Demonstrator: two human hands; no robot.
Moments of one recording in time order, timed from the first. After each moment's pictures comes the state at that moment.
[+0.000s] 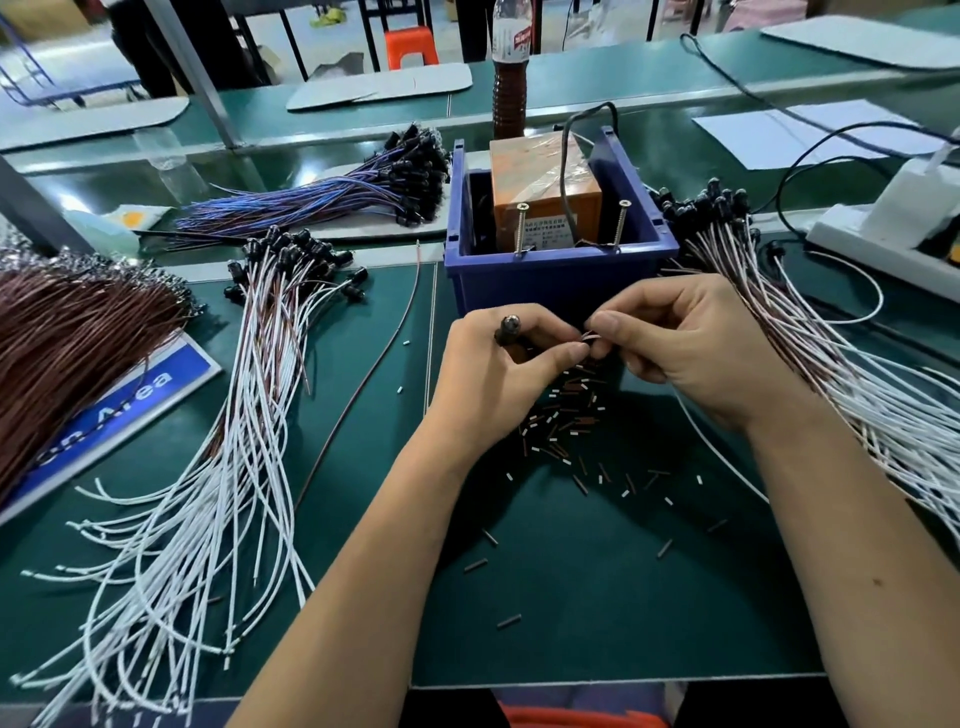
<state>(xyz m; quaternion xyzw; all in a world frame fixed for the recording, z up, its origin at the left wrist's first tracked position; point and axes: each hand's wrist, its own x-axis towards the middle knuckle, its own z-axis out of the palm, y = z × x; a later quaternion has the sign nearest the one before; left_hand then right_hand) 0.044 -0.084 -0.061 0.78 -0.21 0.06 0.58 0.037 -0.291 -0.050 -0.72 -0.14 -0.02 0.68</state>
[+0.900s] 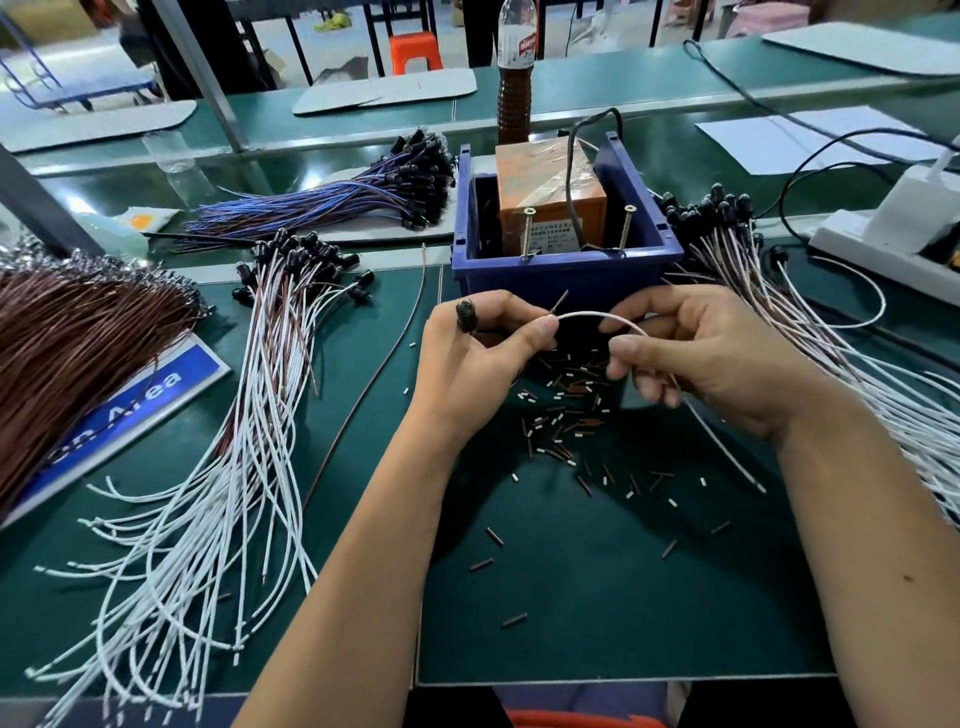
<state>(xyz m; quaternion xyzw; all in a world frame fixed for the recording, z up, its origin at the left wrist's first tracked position) 0.044 -0.071 -0.052 0.75 -0.16 0.08 0.64 0.030 -0.302 -0.042 -0.70 -0.12 0.09 0.69</state>
